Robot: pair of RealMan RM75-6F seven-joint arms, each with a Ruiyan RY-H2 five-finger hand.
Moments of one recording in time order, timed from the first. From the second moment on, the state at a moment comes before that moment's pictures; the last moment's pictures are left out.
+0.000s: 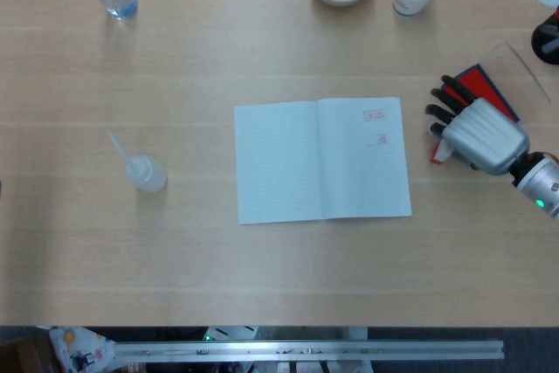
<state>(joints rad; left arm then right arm) -0.07 -1.09 -0.03 -1.74 1.48 1.50 0.21 0.59 -1.58 -0.11 -0.91 -1.77 1.09 0.00</state>
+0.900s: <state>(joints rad) -0.07 -1.09 -0.03 -1.73 1.49 1.51 0.19 0.60 -1.59 -0.11 -0.91 -1.73 1.07 0.02</state>
